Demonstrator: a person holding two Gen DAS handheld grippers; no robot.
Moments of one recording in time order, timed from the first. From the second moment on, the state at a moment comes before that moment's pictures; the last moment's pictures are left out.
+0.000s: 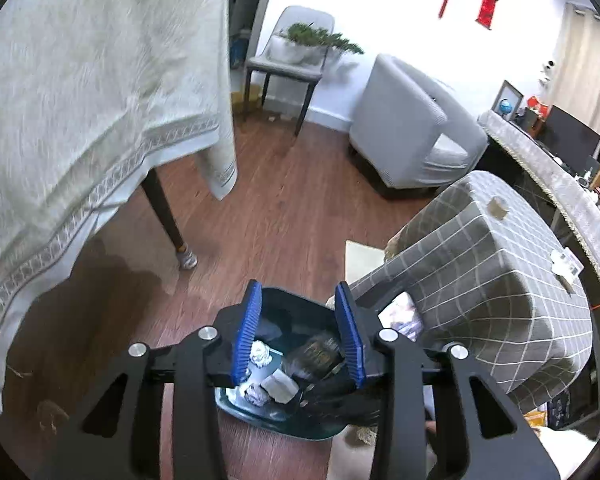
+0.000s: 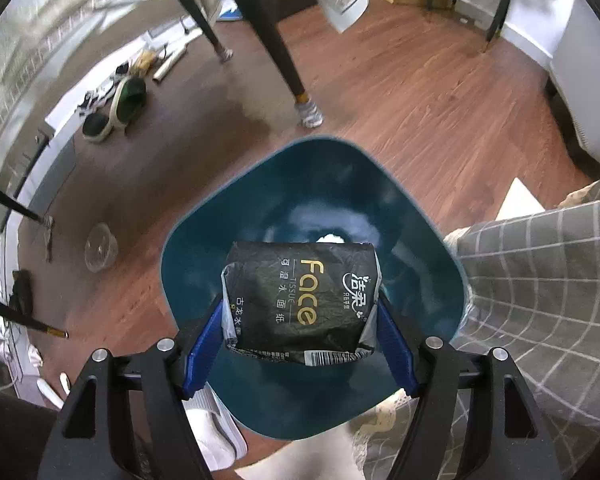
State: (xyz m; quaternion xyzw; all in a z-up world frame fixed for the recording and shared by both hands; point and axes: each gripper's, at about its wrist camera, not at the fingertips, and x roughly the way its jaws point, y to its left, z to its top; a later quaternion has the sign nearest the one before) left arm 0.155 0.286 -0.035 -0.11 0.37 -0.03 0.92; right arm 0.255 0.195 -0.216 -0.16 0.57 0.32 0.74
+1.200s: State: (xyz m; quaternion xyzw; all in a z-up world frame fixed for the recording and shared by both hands) left arm 0.150 0.228 0.034 -0.07 0.30 -0.04 0.95; right arm 0.249 0.124 -0.078 -0.10 0.44 0.35 0.82
